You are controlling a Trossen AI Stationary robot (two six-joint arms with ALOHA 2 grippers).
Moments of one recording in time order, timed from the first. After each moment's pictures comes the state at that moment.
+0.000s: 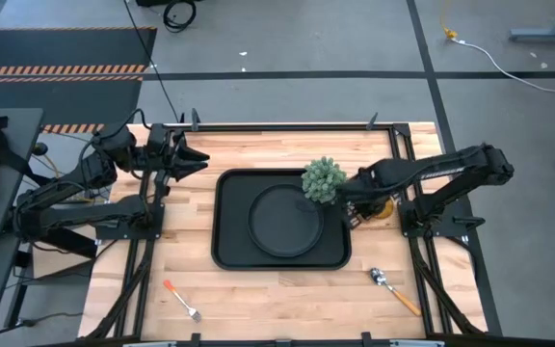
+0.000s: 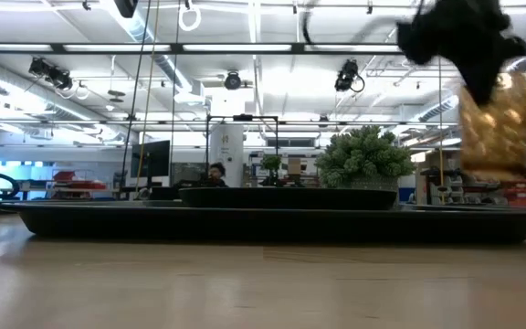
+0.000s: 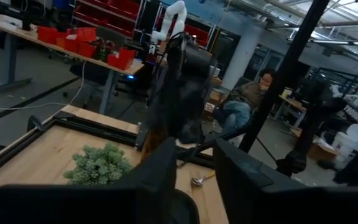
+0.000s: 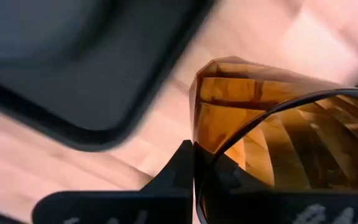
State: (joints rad) left arm 0.43 0.66 0.83 -0.12 0.45 -0.35; right arm 0.10 1.36 1.18 -1.38 -0.04 1.11
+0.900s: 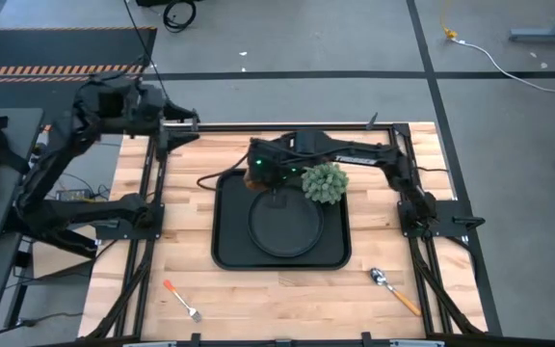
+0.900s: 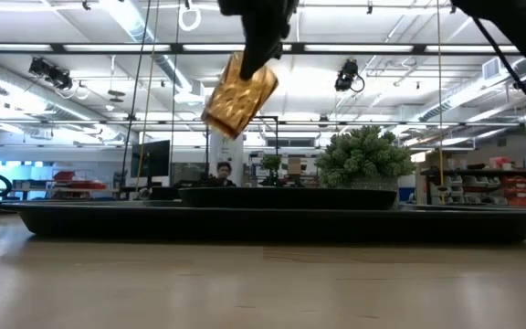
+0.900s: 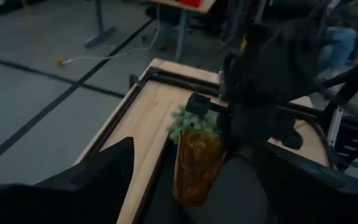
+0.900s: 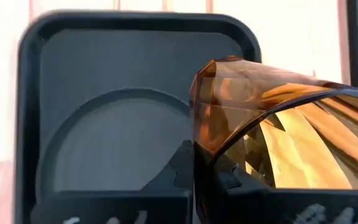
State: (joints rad) left arm 0.74 0.97 1.47 -0.90 0.47 0.09; right arm -0.07 2.15 2.34 -1.30 0.05 -0.08
